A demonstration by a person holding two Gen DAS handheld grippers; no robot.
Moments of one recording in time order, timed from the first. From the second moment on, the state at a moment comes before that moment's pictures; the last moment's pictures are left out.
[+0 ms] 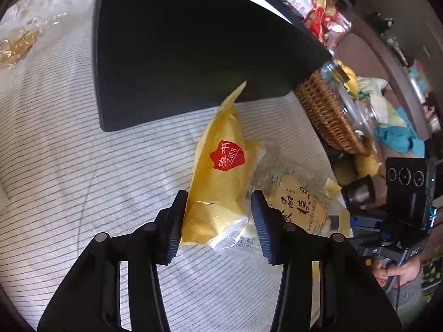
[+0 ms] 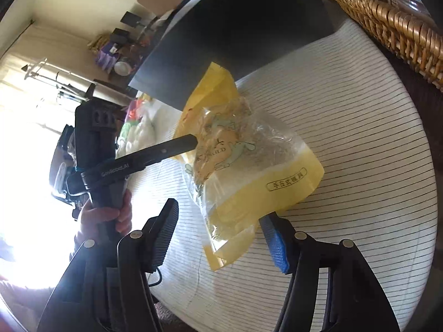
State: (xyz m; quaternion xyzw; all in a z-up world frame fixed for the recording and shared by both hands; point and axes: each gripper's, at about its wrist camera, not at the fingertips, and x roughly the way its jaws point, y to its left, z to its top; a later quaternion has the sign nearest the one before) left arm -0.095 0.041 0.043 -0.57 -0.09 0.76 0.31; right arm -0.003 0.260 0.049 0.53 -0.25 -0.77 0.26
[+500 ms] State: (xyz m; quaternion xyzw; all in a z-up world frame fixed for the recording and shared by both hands) left arm -0.070 0.027 0.113 -0.54 -0.09 0.77 0.33; right arm 0.047 0.216 0.128 0.44 -0.15 -0.83 0.30
